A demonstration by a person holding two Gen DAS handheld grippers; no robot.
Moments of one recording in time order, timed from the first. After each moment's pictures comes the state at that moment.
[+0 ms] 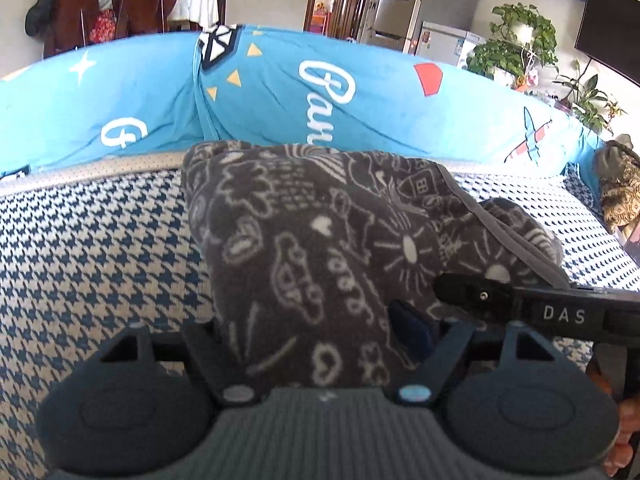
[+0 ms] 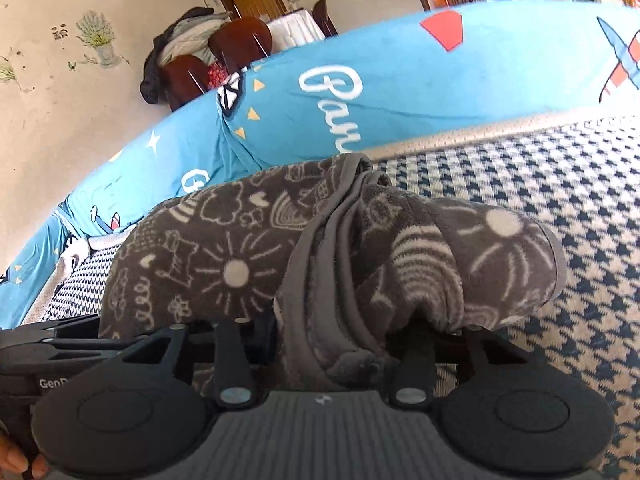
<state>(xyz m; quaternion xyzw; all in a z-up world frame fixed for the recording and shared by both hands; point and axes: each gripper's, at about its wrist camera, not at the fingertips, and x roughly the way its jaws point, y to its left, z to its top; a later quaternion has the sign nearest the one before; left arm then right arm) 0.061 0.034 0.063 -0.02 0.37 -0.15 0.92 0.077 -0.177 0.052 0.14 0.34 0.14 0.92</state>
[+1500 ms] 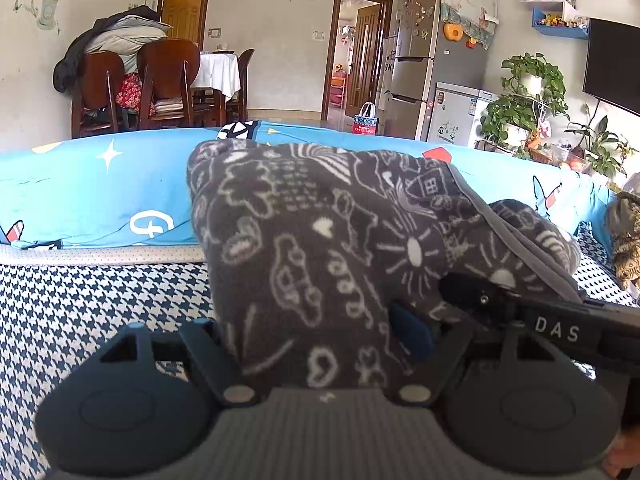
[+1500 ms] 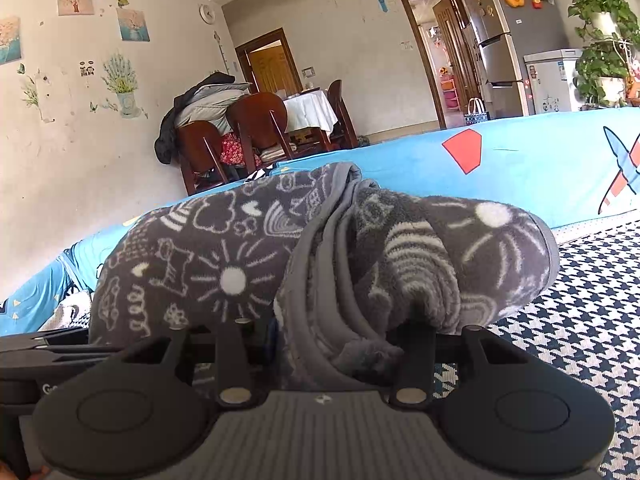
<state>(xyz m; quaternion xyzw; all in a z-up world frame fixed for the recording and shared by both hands) 0.064 0.023 0.120 -0.01 0.28 -0.12 0.95 0.076 -0.169 0.104 0.12 0.22 0.13 0.96</state>
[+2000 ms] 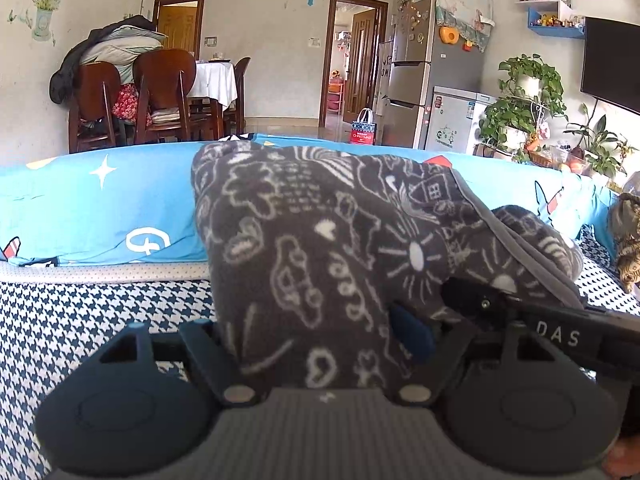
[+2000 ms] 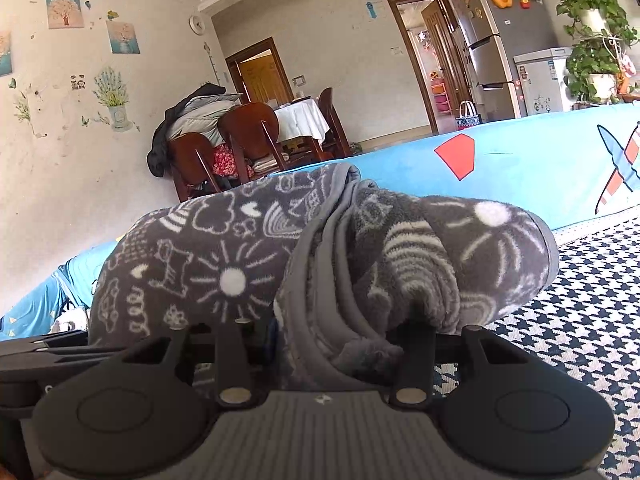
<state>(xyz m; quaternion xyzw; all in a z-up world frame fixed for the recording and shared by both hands) 0.079 0.021 0.124 -0.01 0.27 -0.12 0.96 0.082 -0.168 0.107 0.13 0.21 0.12 0.96</state>
